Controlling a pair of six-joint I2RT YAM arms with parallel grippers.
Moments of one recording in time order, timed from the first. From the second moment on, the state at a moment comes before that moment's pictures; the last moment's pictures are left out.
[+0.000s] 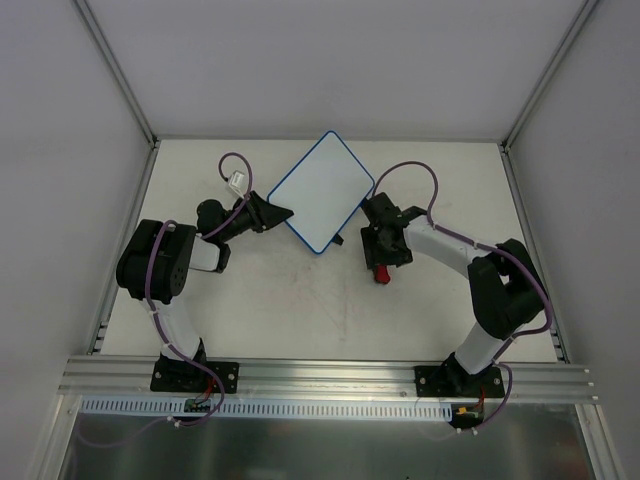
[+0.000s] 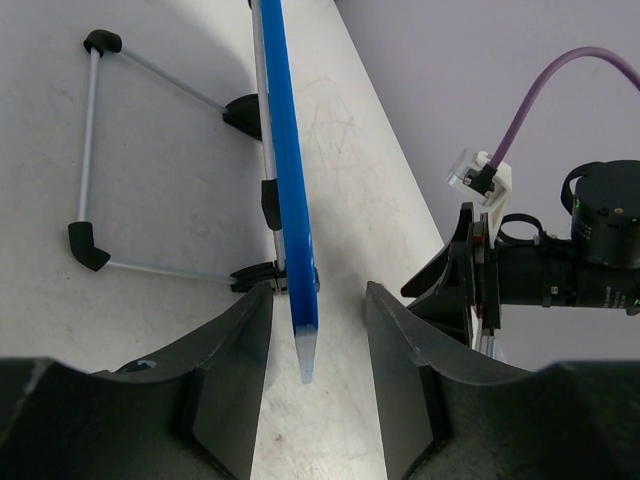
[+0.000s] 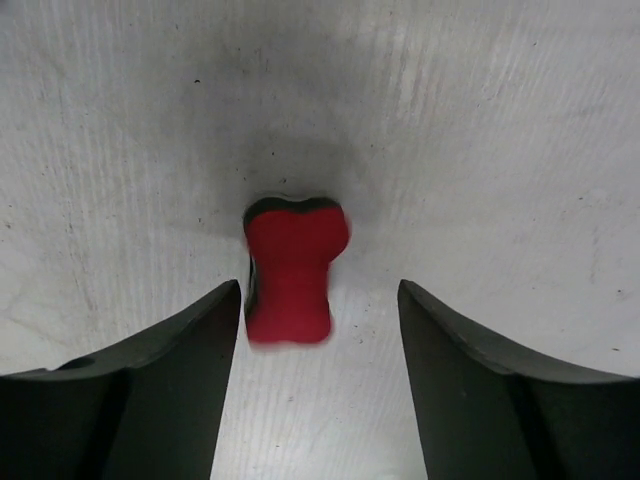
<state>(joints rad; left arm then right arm) -0.15 1.85 0.63 1.19 0.76 -0.91 0.59 1.68 1.11 -0.70 0.19 0.37</state>
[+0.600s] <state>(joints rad) -0.14 1.79 0.53 1.18 0.72 -0.87 0.59 1.65 1.08 -0.67 0.19 0.37</state>
